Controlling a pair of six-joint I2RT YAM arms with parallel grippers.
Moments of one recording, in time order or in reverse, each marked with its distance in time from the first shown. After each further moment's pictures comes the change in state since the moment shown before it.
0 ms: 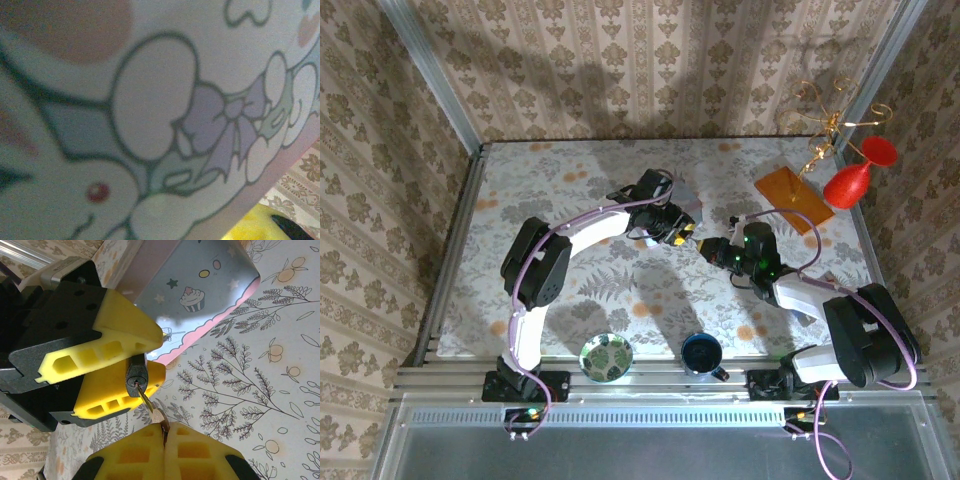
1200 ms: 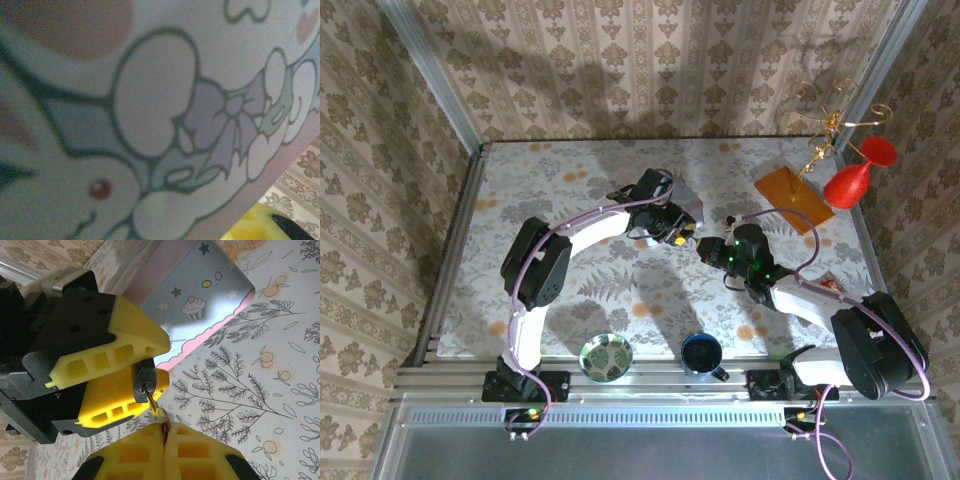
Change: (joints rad) left arm 0.000 0.002 0.004 0.005 0.011 0.000; right arm 0.100 -0.061 0.029 -0.090 0.206 0.027
